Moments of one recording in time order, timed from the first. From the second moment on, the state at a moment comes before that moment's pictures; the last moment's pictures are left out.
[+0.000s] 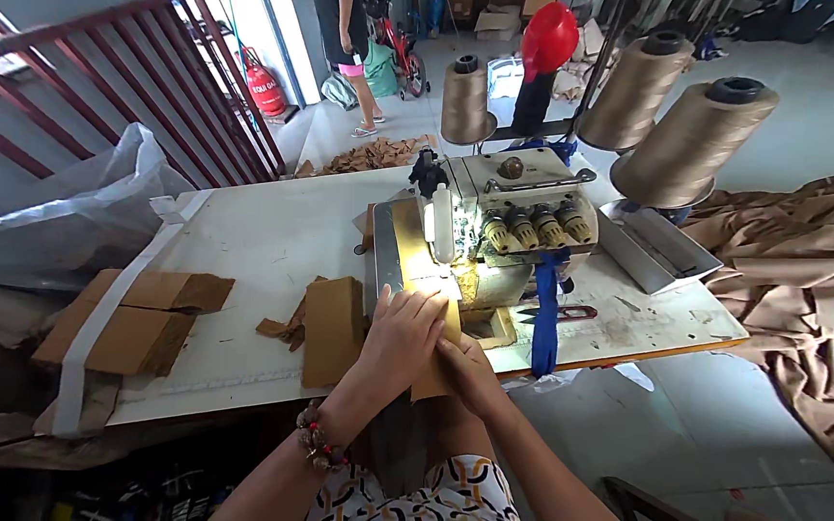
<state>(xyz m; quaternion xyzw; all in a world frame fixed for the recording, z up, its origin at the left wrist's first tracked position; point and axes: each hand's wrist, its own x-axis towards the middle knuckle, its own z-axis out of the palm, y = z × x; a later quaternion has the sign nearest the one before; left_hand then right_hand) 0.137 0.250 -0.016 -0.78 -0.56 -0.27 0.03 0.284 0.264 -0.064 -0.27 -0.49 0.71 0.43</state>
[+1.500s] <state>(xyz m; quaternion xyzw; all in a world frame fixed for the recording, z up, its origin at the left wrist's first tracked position) -0.002 0.245 -0.007 -0.65 -0.74 -0.11 -0.14 0.270 0.285 -0.096 -0.21 -0.61 0.61 0.46</state>
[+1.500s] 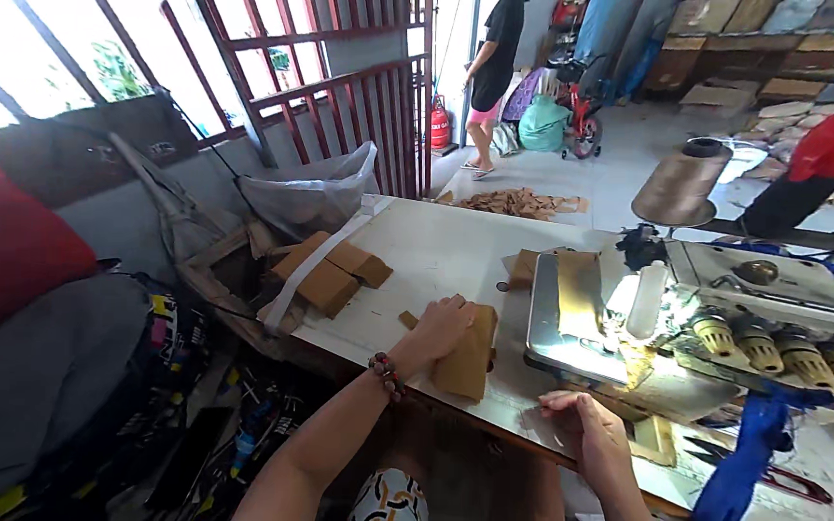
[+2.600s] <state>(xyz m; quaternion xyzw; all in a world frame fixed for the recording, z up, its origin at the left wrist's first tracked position) 0.135 0.259 -0.006 -0.79 -0.57 -0.21 0.08 0.280 0.271 -0.047 -0.30 -0.41 0.77 0.38</state>
